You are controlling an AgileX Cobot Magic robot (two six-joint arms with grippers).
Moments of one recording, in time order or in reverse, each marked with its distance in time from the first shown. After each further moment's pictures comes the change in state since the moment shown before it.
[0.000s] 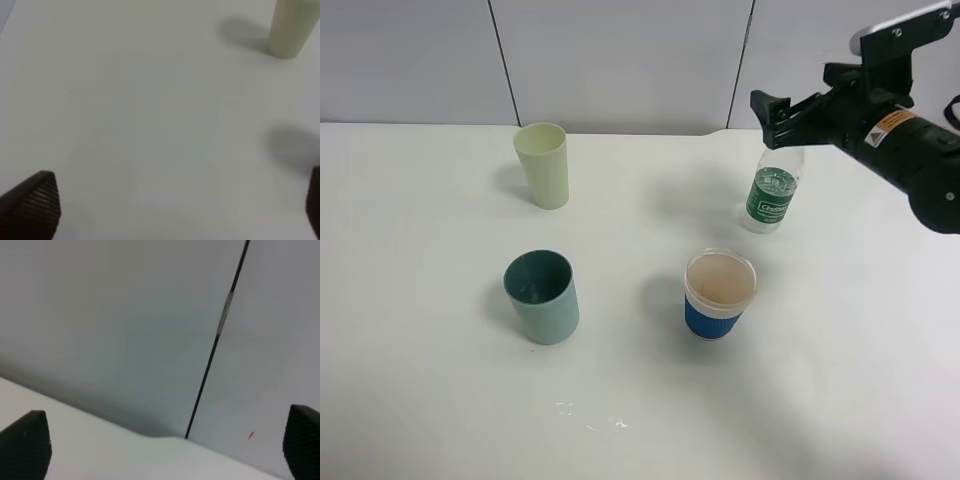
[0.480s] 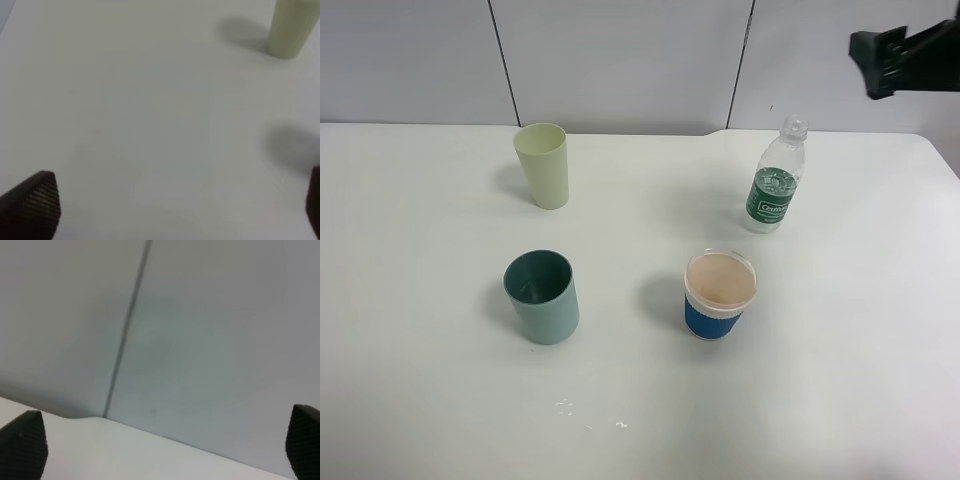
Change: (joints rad) left arm 0.000 0.000 0.000 0.000 0.000 0.000; right arm -0.123 -0.479 0.000 0.001 0.534 -0.007
